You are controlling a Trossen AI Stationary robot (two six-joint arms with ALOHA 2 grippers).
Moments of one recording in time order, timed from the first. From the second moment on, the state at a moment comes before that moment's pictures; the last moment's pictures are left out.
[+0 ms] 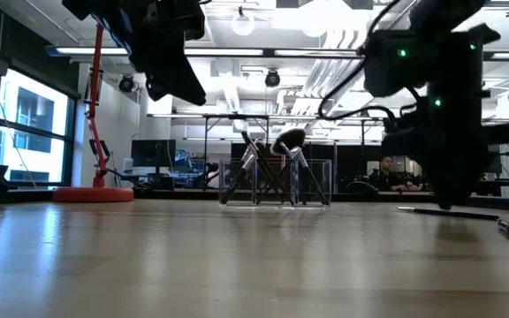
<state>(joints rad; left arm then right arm) -0.05 1.31 0.88 -0.29 -0.04 -0.31 0.10 1.56 0.80 -0.89 0.20 1.30</state>
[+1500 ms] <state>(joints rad) -0.05 1.48 0.88 -0.11 0.02 -0.26 0.27 1.67 0.77 -0.19 0.05 0.70</state>
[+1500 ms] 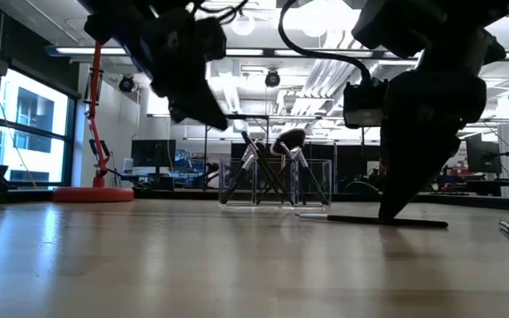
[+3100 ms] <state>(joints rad) -0.08 1.98 1.07 0.18 0.17 0.04 0.26 1.66 0.77 -0.18 0.06 0.62</state>
